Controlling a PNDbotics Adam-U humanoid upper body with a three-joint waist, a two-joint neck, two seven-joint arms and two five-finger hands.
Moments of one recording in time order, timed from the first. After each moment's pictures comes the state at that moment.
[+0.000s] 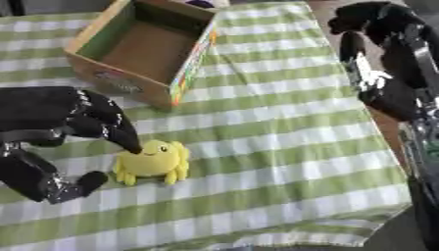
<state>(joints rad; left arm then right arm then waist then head) -0.56 0.70 -0.45 -1.95 -0.33 -0.47 -0.64 -0.31 -0.39 -0.04 -1.92 0.07 -0.30 0.16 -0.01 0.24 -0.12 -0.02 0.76</state>
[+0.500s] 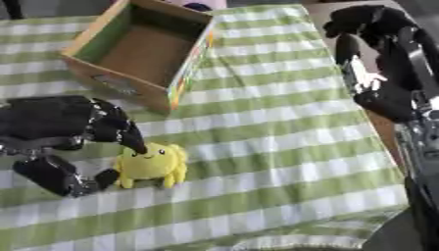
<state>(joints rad) -0.58 0.64 -0.49 -1.77 -0.54 -0.55 -0.56 -0.31 -0.39 -0.04 -1.92 0.07 -0.30 0.17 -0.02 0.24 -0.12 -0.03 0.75</state>
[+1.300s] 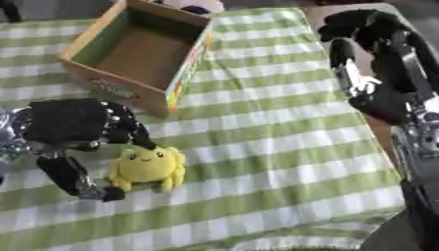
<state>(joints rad) -0.63 0.58 -0.48 -1.68 -0.79 -0.67 -0.41 -0.31 -0.39 -0.03 -1.92 0.07 -0.30 0.17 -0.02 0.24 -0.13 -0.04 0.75</state>
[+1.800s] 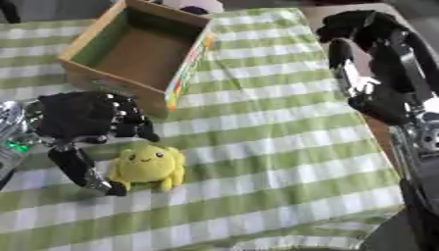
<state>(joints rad) -0.66 0.52 -0.48 -1.58 -0.95 -0.69 -0.34 -0.31 -0.39 -0.03 -1.92 0.06 -0.30 0.17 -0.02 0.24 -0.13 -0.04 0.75</state>
